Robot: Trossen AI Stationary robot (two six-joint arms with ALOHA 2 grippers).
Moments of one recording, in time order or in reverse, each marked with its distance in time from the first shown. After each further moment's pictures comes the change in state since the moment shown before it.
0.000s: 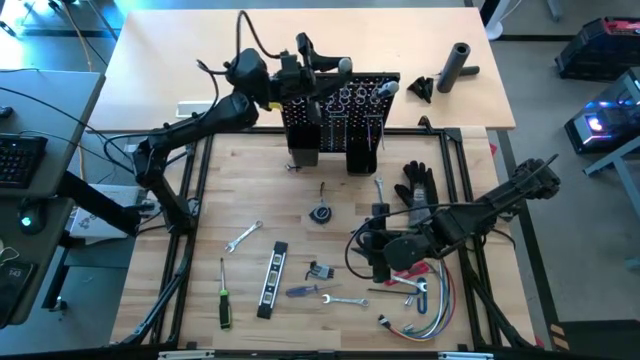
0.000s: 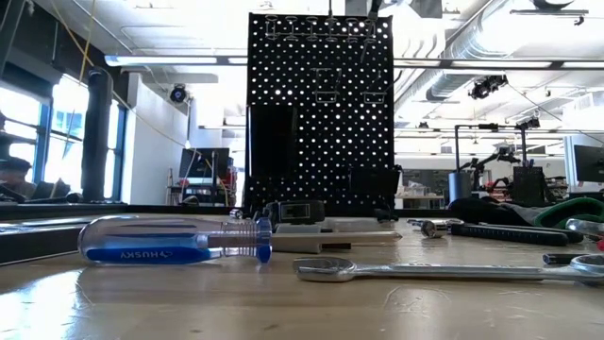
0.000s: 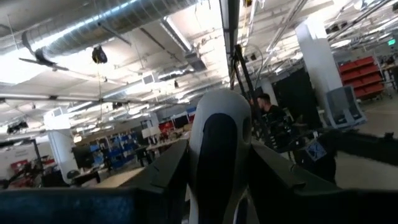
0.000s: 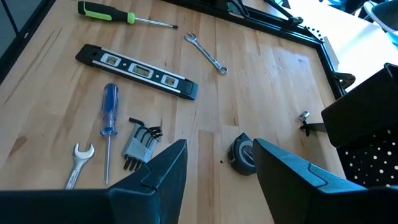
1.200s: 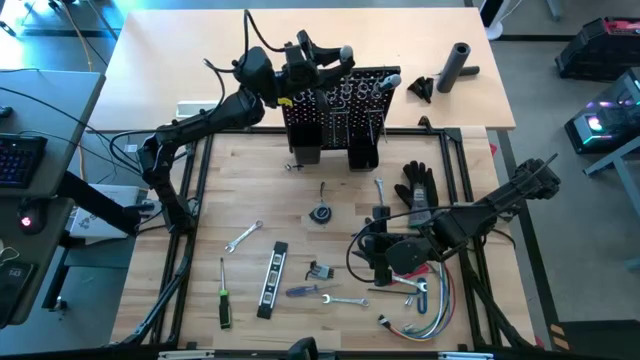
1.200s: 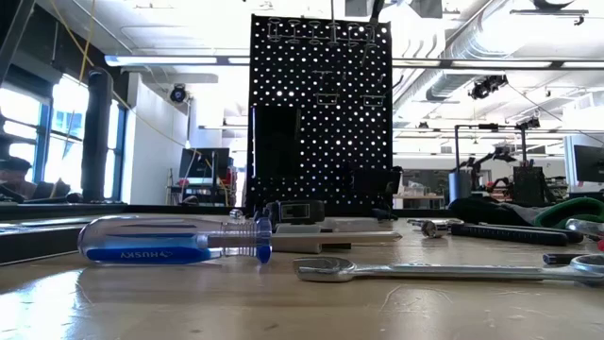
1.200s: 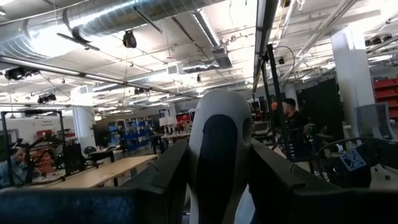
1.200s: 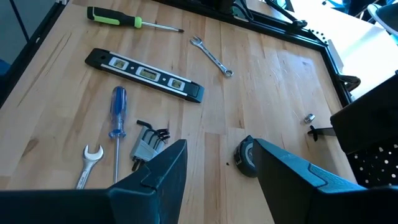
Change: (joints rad) left arm 0.040 0.047 -0.002 0.044 -0.094 -0.118; right arm 0.022 0.000 0.000 0.007 0.004 0.014
